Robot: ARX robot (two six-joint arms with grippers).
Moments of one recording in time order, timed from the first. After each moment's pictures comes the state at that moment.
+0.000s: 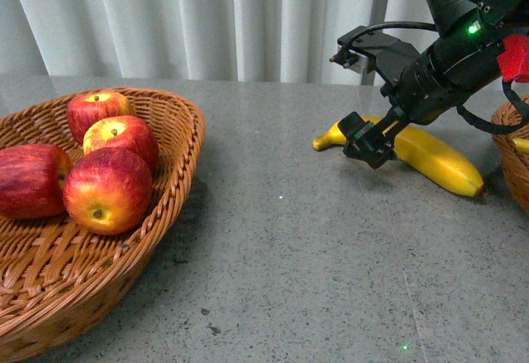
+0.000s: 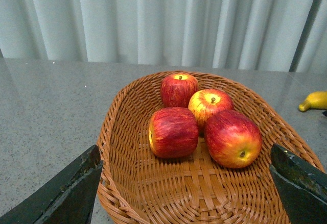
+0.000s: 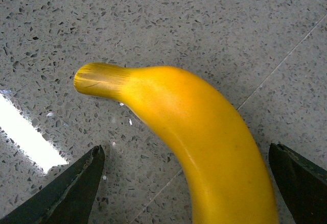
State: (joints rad) left arm 0.00 0.01 0.01 0.00 0.00 -0.01; right arm 0.24 2.20 1.63 -0.30 -0.16 -0.52
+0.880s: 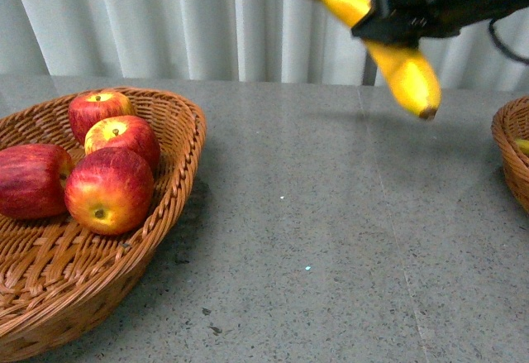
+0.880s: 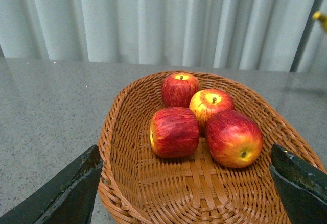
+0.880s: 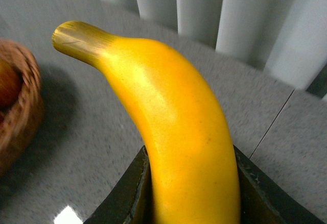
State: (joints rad) left arm 0.00 0.01 0.01 0.00 0.00 -0.01; right arm 0.15 2.01 1.52 0.04 -0.48 -0.13
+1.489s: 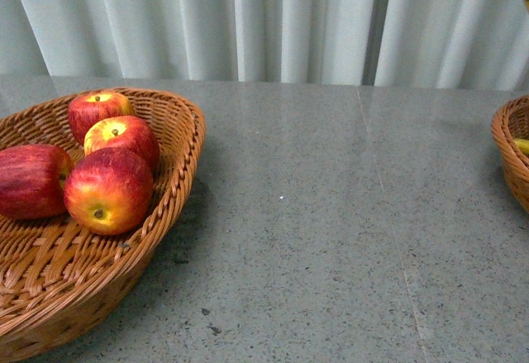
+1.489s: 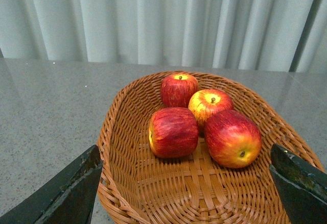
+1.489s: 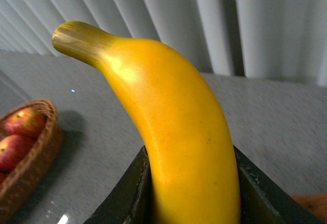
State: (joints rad) left arm 0.00 0.01 0.01 0.00 0.00 -0.01; right arm -0.18 1.78 1.14 0.33 -0.77 0.12
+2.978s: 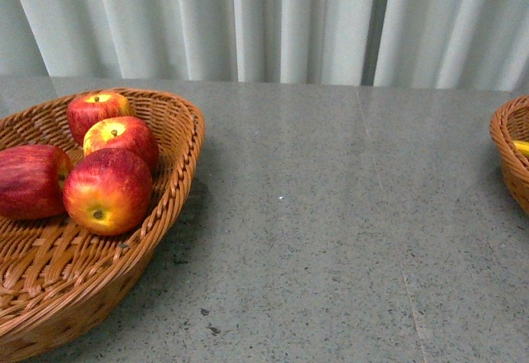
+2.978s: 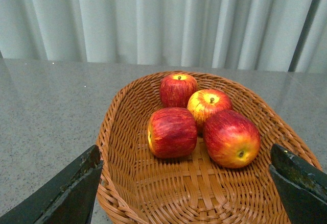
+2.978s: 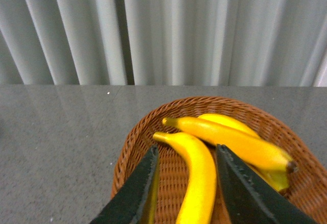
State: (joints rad) left arm 0.00 0.01 0.01 0.00 0.00 -0.01; right arm -0.21 0.61 0.23 0.36 -0.22 0.02
